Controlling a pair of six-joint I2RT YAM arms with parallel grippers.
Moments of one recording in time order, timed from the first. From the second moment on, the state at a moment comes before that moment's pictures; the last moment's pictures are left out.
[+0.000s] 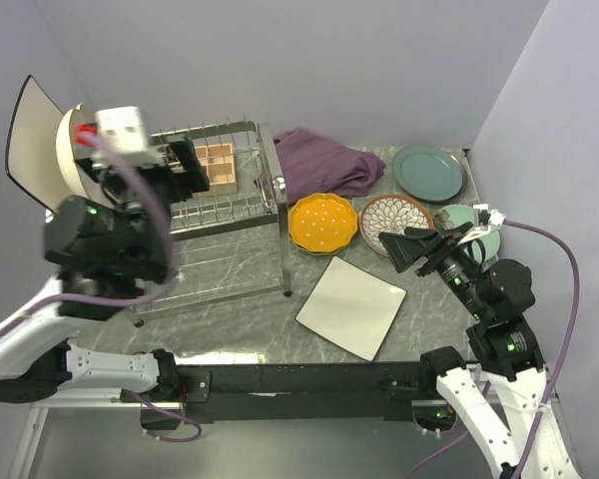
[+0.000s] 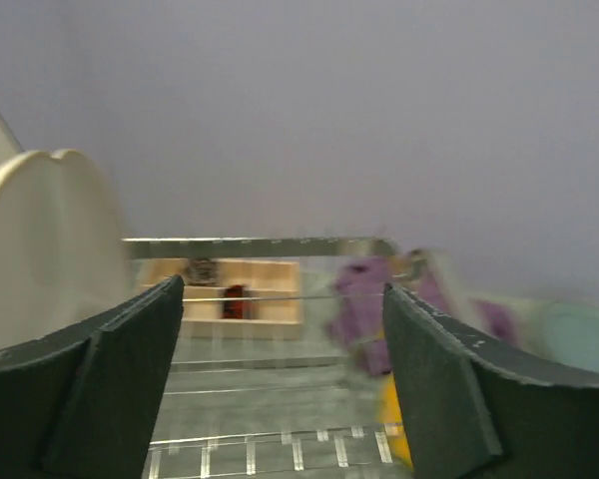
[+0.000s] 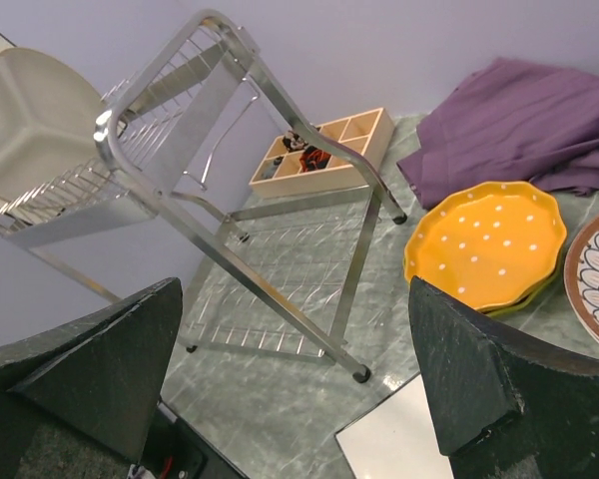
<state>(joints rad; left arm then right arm) -1.25 1.06 1.67 -0.08 -1.31 0.35 0.27 0.46 0.82 -0.30 -0.29 0.61</state>
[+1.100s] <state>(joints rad) -1.09 0.89 1.50 0.00 -1.49 0.64 0.27 0.39 0.81 -0.31 -0.18 0.59</state>
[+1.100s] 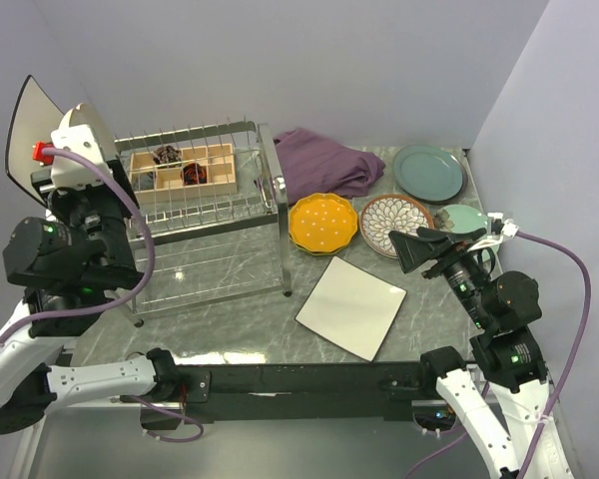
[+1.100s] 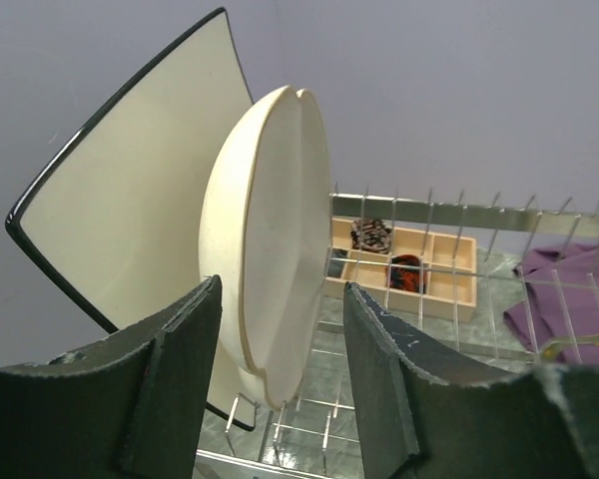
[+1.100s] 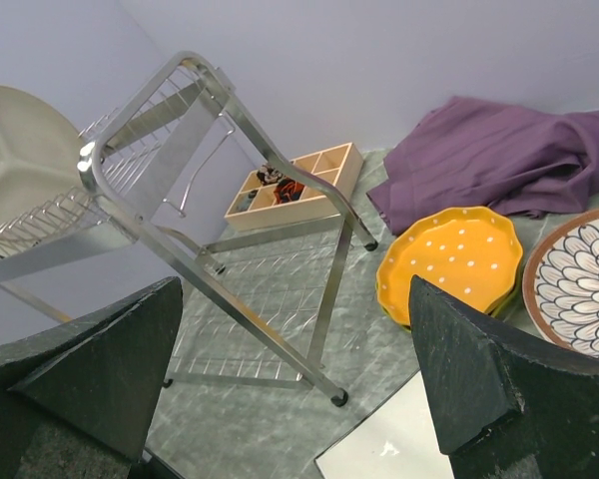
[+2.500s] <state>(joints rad) -0.73 1.01 1.47 -0.03 -1.50 0.65 0.27 0.38 0.81 -0.34 -0.14 0.56</state>
